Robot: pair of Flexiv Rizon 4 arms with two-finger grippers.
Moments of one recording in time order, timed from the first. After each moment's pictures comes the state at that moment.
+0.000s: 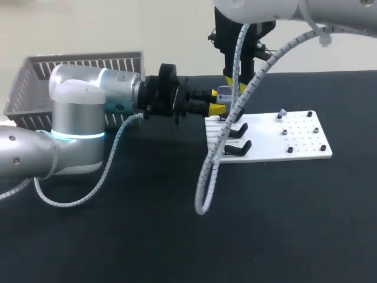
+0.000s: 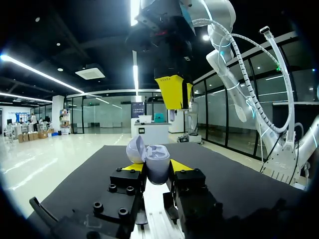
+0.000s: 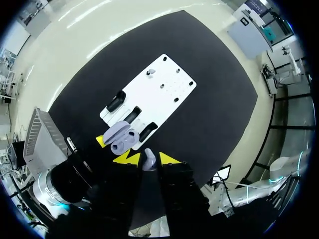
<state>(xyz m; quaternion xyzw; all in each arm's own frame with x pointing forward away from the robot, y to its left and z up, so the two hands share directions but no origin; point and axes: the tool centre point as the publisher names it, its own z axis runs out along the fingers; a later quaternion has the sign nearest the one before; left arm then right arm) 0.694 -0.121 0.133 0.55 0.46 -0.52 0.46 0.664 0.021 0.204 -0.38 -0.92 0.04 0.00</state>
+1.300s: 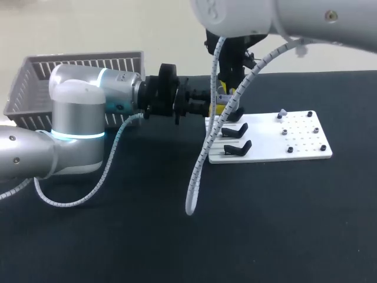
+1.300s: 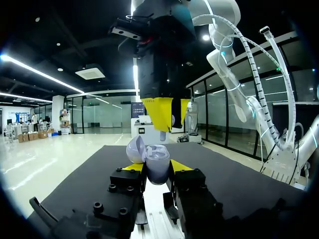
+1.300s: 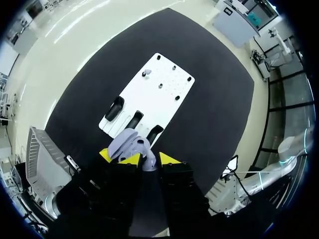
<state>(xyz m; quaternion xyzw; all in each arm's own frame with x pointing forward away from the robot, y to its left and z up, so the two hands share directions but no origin) 0.694 -0.121 0.133 0.55 0.46 -0.52 0.46 0.680 0.031 0.179 -0.45 -0.89 0.06 -0.01</state>
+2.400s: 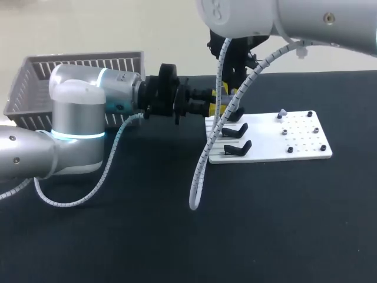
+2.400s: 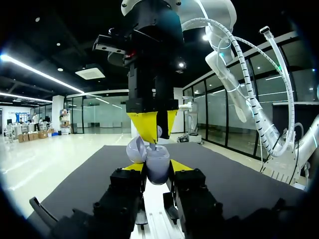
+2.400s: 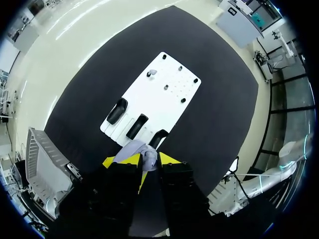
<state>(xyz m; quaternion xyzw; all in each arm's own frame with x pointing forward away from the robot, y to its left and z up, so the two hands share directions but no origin) 0.694 -0.121 0.133 0.55 0.46 -0.52 0.46 0.694 0.025 0.166 -0.44 -0.90 0.05 0.00</state>
